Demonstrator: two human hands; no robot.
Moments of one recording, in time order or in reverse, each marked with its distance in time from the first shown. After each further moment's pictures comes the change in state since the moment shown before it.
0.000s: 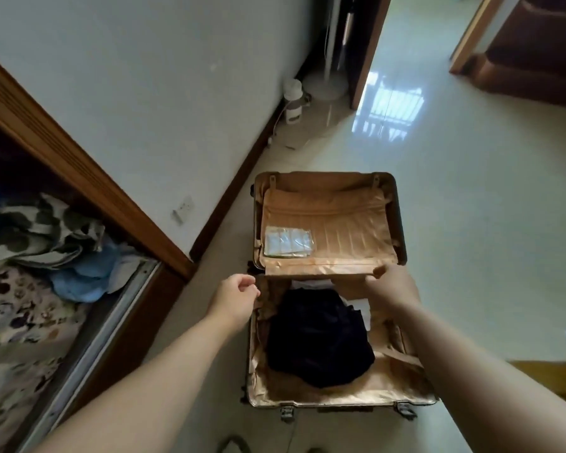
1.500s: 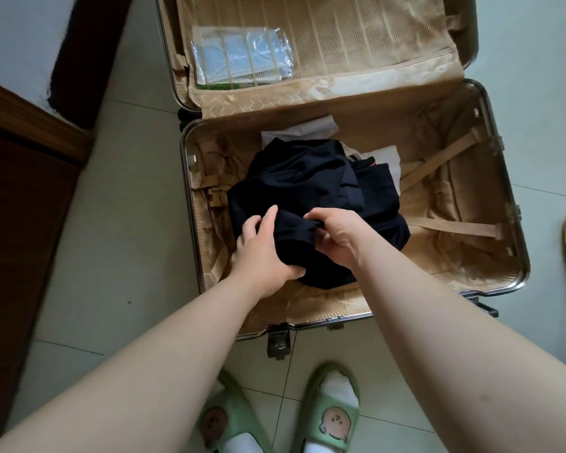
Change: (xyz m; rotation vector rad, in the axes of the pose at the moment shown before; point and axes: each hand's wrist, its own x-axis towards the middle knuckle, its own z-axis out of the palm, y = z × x) left_hand 0.156 -0.279 0.257 0.493 -0.336 0.081; right_hand 0.155 0.211 0.348 1.029 -0.429 0.509
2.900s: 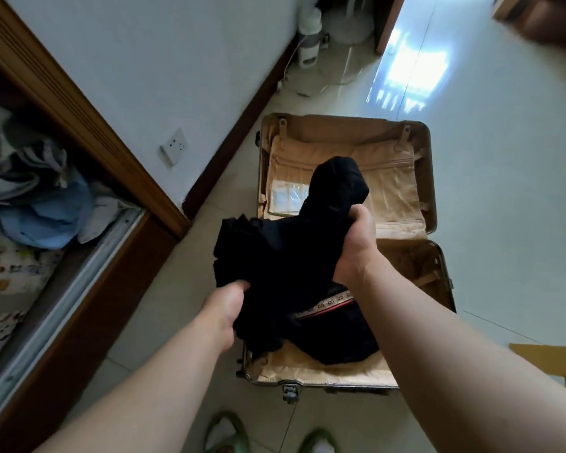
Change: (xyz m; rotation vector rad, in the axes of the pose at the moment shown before) left_hand -0.177 0.063 -0.202 -1.178 0.188 -0.429; right_hand -0.244 -0.165 0.123 0.177 -0.157 -0.145
